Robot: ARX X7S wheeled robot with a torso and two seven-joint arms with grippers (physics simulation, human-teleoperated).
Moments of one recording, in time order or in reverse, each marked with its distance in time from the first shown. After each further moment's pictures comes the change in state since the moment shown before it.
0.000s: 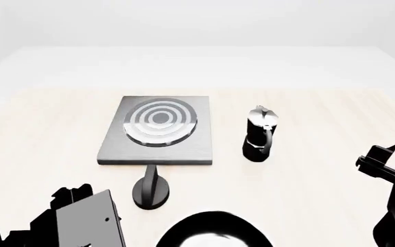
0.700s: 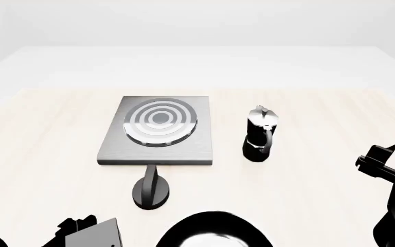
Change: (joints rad) left arm 0.098 -0.018 0.065 0.021 -0.002 0.022 0.029; right arm 0.001 0.007 -0.006 -0.005 0.008 0.011 0.008
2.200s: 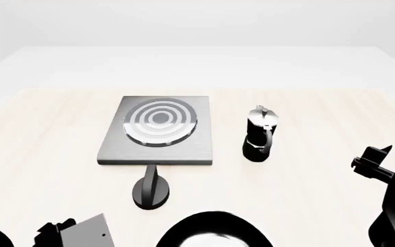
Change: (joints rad) left arm 0.084 -0.046 0.110 -0.095 0.192 -0.023 0.013; right arm -0.003 0.002 -0.024 0.031 0.008 -0.024 0.013
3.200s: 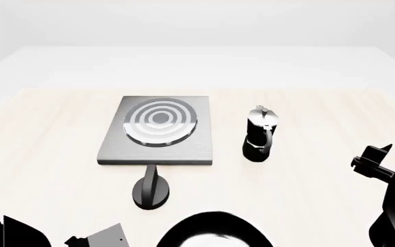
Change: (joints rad) left arm 0.235 0.103 0.135 -0.185 0.536 0.170 0.384; right arm -0.007 0.005 -0.004 -0.025 0.015 0.007 0.008
